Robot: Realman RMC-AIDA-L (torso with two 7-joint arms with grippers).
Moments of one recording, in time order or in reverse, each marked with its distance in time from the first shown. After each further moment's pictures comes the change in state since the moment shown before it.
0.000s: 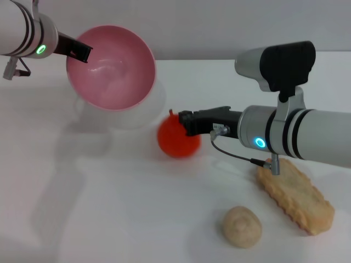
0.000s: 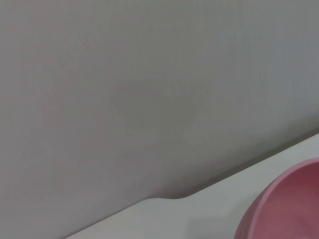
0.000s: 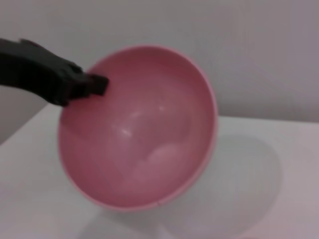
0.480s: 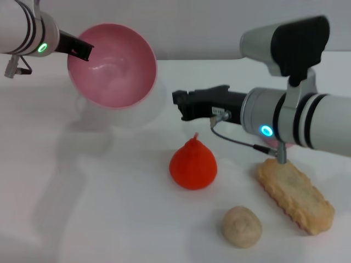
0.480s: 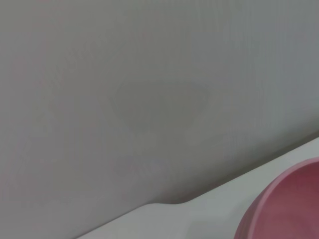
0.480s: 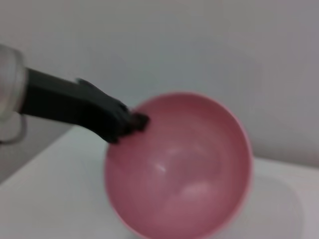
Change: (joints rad) left arm -0.009 0.001 0.000 -0.010 0.000 0.010 0.000; right arm -0.077 0.002 0.020 -0.230 -0.091 0.075 0.004
